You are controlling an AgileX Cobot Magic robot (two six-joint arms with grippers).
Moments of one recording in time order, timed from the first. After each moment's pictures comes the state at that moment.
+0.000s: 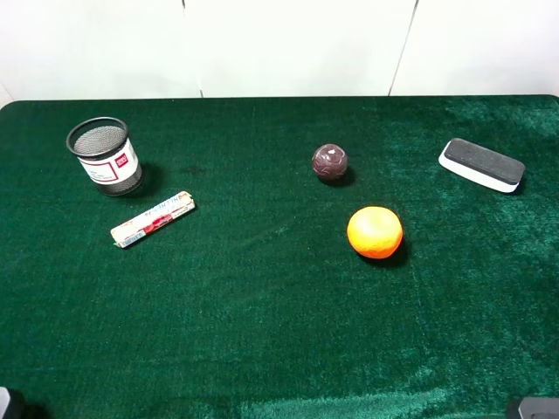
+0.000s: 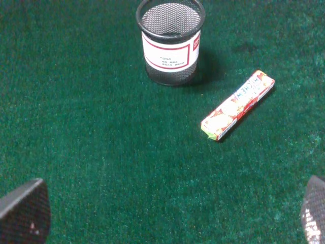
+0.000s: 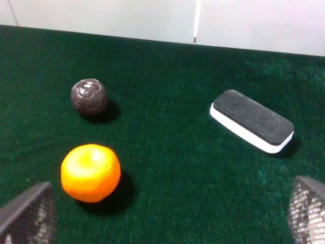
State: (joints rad) left arm -0.04 -0.01 -0.50 -0.03 1.06 0.06; right arm 0.03 -0.01 -0.50 0.19 1.02 -0.16
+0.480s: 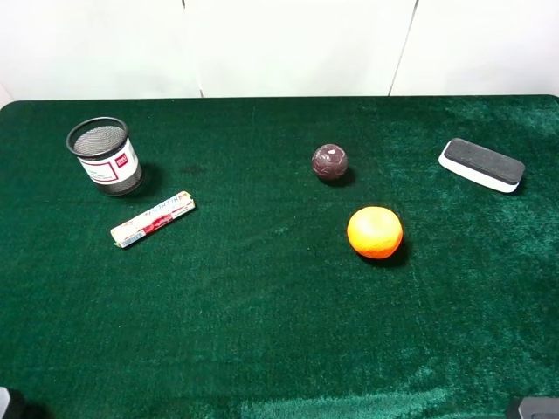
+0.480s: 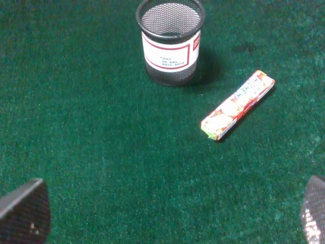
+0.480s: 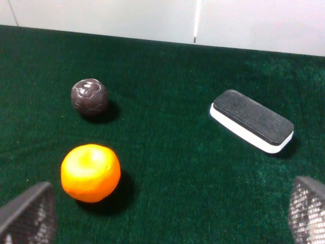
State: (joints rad) left arm -0.04 -0.01 -0.50 -0.03 1.06 0.06; right arm 0.03 -0.01 -0.50 0.19 1.02 -0.16
